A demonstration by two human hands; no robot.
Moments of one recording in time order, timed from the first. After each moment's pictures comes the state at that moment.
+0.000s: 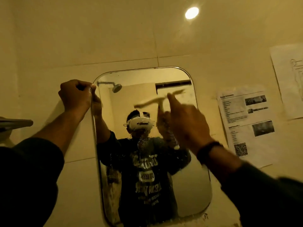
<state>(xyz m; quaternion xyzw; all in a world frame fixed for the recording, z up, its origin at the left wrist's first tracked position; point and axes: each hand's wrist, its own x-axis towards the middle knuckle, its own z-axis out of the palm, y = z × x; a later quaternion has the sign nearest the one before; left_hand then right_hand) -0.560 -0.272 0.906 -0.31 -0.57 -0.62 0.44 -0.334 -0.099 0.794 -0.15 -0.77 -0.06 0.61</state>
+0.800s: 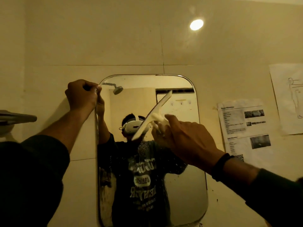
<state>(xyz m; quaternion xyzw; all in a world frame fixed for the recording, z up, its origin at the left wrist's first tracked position) -0.550 -0.275 0.904 -0.30 -0.57 -0.63 0.43 -0.319 -0.102 0.782 -0.08 -0.83 -0.19 0.52</state>
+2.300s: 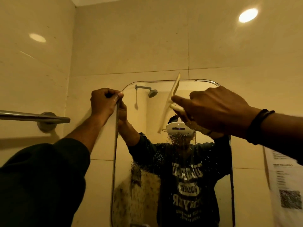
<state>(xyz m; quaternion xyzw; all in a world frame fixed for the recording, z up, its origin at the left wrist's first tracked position) -0.549 -0.274 0.904 -0.28 -0.59 -0.63 0.42 -0.305 -0.064 0.899 0.00 -0.80 -0.43 0.42</state>
